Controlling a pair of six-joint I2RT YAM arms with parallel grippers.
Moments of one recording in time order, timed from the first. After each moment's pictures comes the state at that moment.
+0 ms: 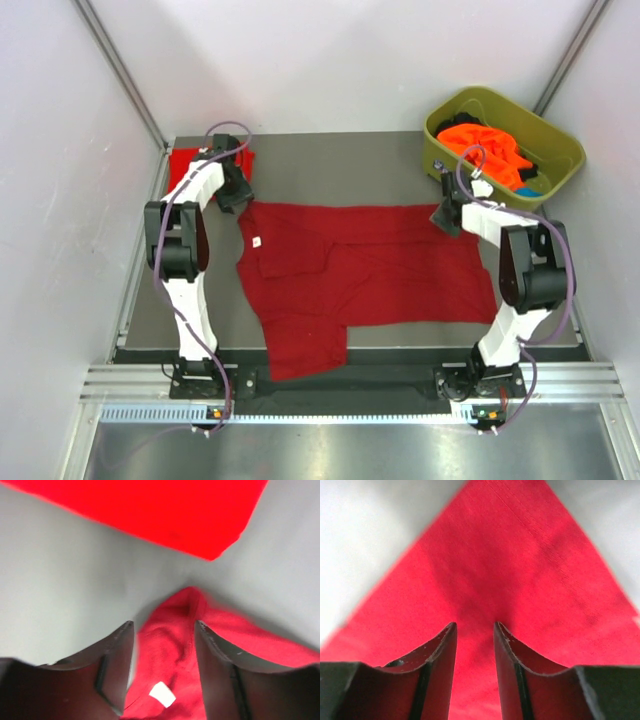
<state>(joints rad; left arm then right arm) -0.04 2.14 1.73 -0.74 -0.10 -0.53 0.13 1.79 1.08 -0.26 0.31 0.79</state>
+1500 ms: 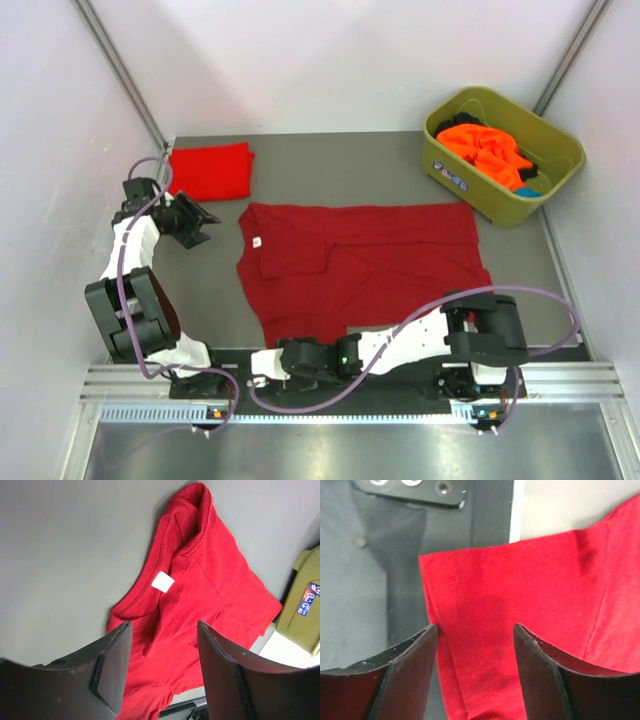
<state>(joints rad) 0.35 1.51 1.11 -0.60 0.51 -0.58 1.58 1.78 0.97 -0.01 0.20 -0.26</state>
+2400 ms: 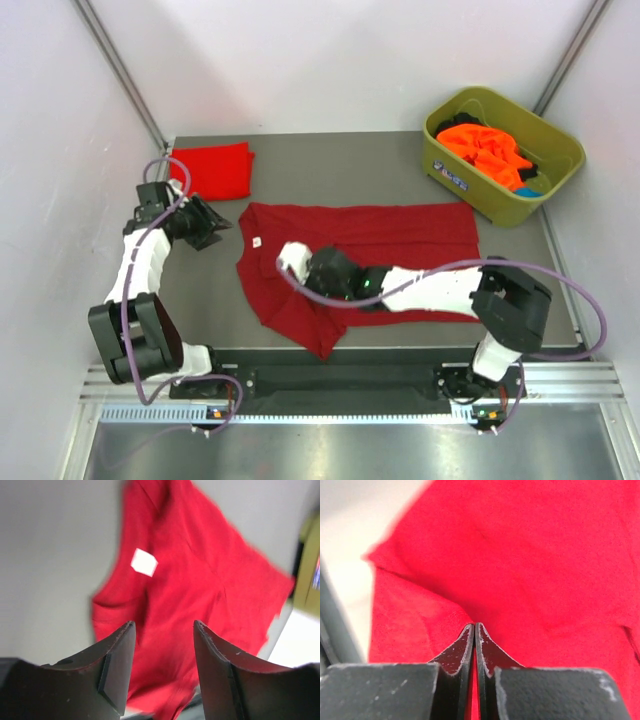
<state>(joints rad) 0.26 1.38 1.03 -0.56 0.49 -0.55 1.16 1.66 0.99 0.05 0.03 -0.10</state>
